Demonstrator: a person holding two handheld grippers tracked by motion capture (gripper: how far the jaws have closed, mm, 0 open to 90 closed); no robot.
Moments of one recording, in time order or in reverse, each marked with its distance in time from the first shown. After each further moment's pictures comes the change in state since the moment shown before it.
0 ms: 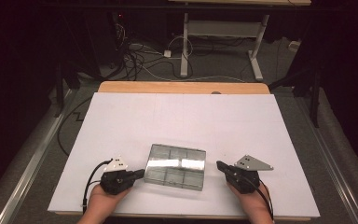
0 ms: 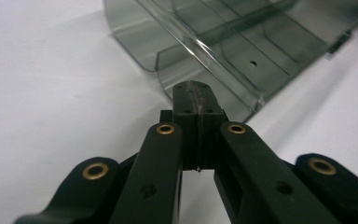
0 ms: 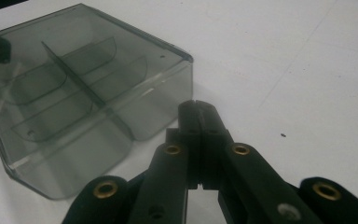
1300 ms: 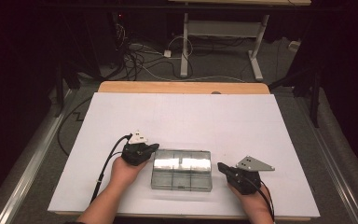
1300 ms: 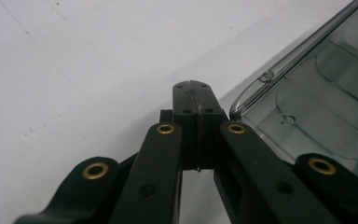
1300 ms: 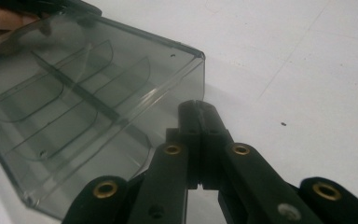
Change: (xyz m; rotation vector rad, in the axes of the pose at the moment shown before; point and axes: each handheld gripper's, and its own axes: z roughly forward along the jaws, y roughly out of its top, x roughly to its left) left arm 0.035 0.066 0.060 -0.015 0.126 0.038; right arm -0.002 -0.005 -0.002 0.011 0.008 0.022
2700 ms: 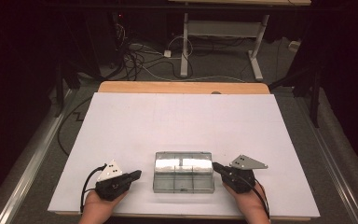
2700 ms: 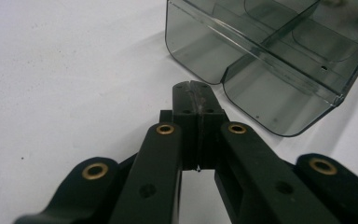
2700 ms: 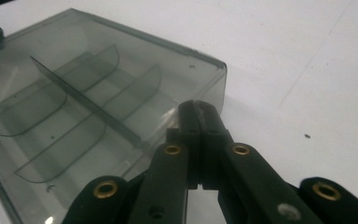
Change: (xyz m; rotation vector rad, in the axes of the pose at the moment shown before) left arm -0.032 -0.075 -0.079 -0.067 -0.031 -0.014; right arm 0.008 0.006 0.010 0.020 0.019 -0.016
